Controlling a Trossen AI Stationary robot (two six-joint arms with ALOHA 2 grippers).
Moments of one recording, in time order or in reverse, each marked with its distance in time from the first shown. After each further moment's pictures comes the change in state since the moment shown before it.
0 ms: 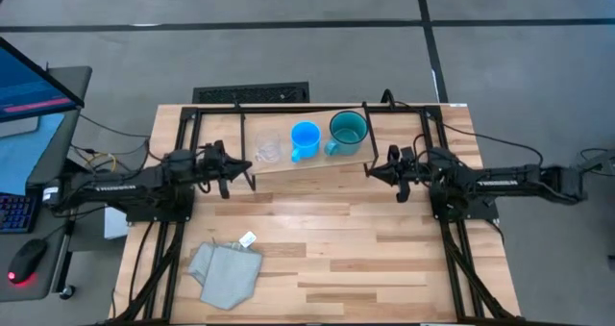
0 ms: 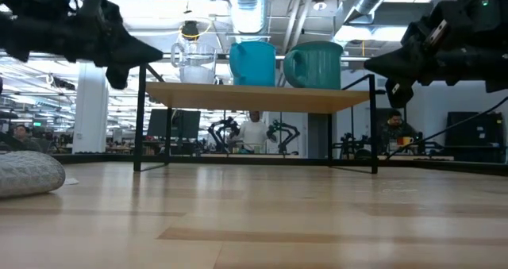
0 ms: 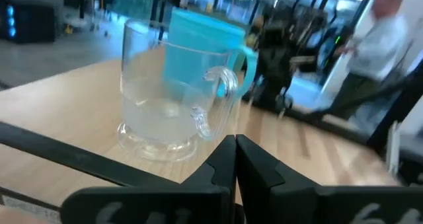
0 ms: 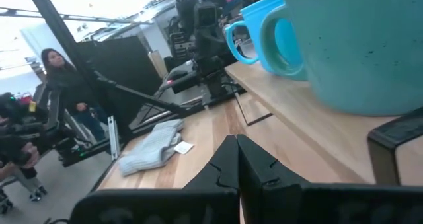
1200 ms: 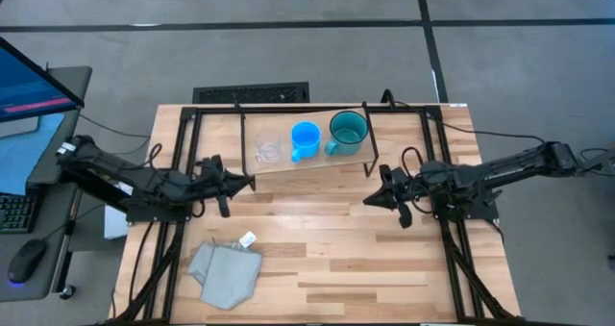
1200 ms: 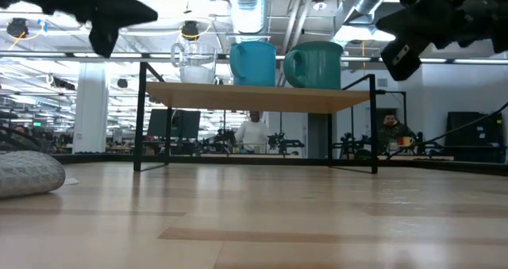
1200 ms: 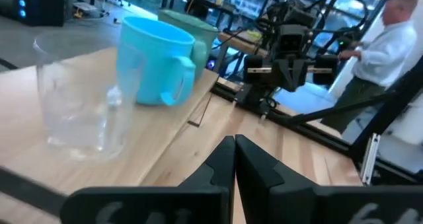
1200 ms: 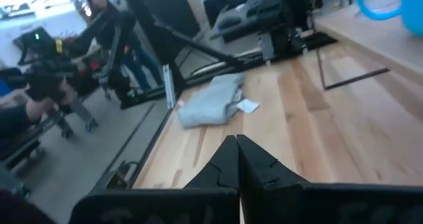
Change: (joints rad) left arm -0.584 0.102 0.224 -0.171 -0.610 -0.135; right arm 0.451 0.000 0.225 -0.362 0.219 -0.018
